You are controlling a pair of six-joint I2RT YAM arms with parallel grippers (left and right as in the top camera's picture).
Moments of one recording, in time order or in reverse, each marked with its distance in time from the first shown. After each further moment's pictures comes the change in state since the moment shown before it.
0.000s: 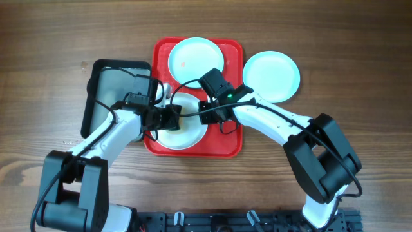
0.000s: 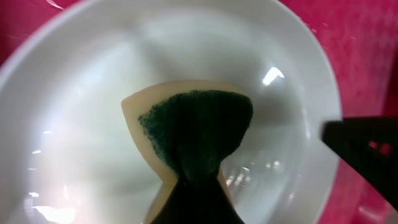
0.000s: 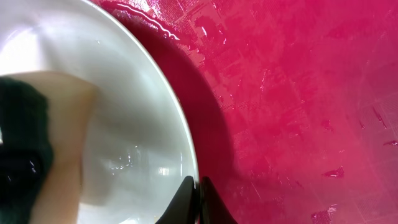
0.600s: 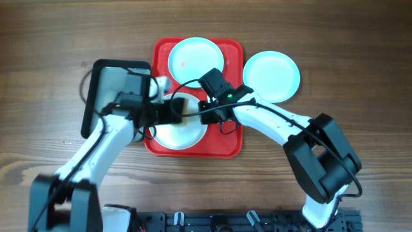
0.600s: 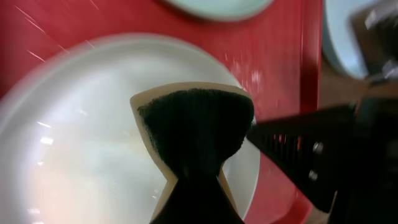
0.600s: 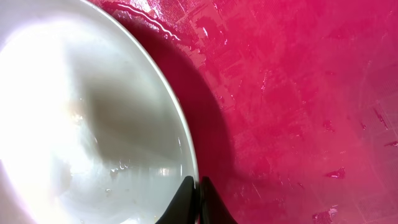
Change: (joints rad) left arm 0.040 -0.135 0.013 -0.002 0.082 0.000; right arm 0.000 0.000 0.000 0.003 0.000 0.000
